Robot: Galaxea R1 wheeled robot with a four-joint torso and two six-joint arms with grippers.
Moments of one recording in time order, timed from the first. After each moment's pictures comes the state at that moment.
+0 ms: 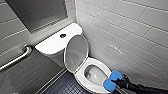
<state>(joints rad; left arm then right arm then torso) 1.51 2.74 -2.11 0.27 -0.09 -0.16 -0.62 2.36 -1.71 -0.13 0.09 0.79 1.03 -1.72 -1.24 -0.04</state>
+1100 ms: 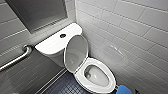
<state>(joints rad) 1.51 2.75 -2.11 0.27 -0.09 -0.16 -0.79 2.11 -1.36 -0.18 0.08 0.78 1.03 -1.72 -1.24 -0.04</state>
